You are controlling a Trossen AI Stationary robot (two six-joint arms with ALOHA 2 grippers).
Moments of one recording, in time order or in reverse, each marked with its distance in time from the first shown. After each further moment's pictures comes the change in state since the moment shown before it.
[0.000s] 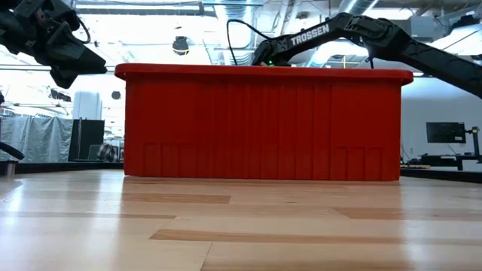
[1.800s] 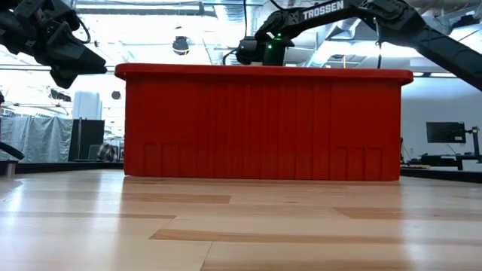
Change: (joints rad) left arm 0.000 0.000 0.000 0.000 0.000 0.000; right arm 0.014 -0.144 -0.001 0.272 0.022 -0.156
